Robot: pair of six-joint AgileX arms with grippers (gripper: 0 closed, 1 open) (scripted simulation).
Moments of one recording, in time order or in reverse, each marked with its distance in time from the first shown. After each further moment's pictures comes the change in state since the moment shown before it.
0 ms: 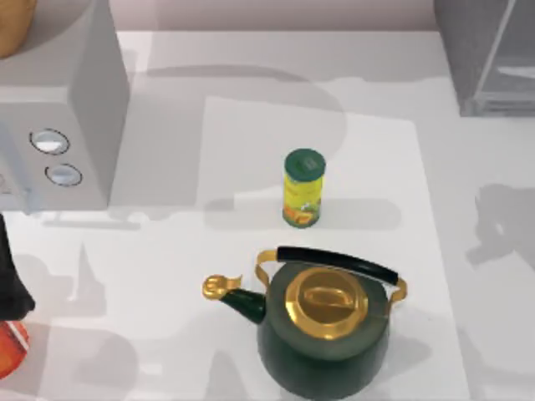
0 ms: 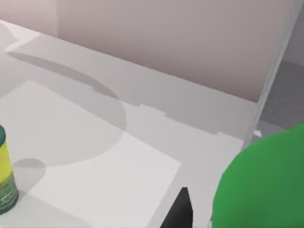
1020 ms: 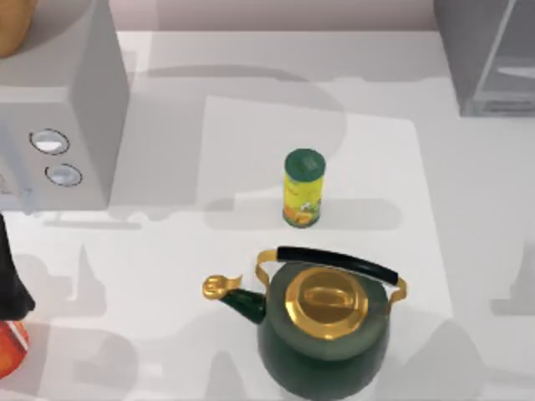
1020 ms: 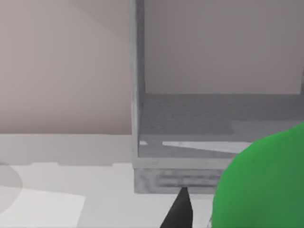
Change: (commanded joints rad) left arm 0.000 0.000 0.000 0.000 0.000 0.000; right arm 0.108 -0.785 -0.472 0.008 0.475 0.240
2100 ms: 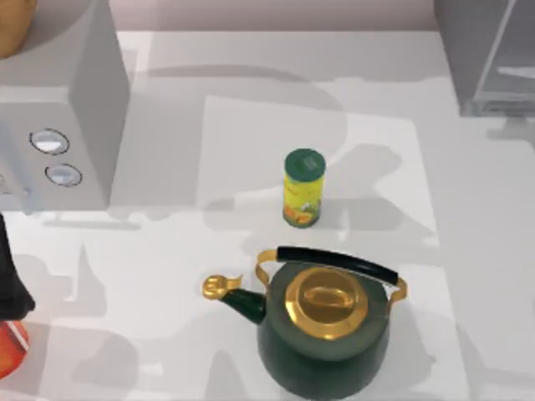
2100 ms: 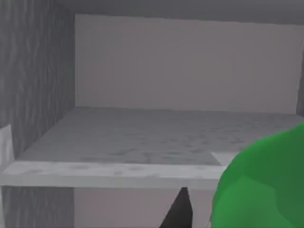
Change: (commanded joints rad) left arm 0.000 0.000 0.000 0.000 0.000 0.000; right arm -0.195 1.417 0.723 0.904 -0.108 -0.001
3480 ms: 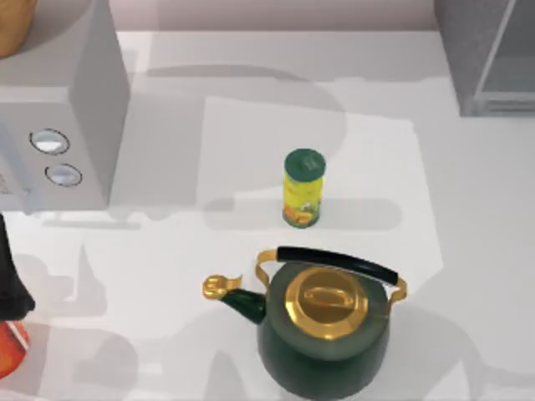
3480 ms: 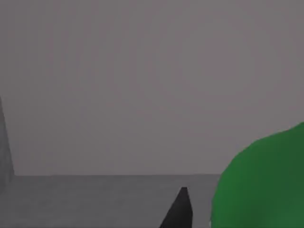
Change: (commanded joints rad) left arm 0.000 0.000 0.000 0.000 0.000 0.000; right arm -0.066 0.844 0.528 0.105 -0.110 0.025
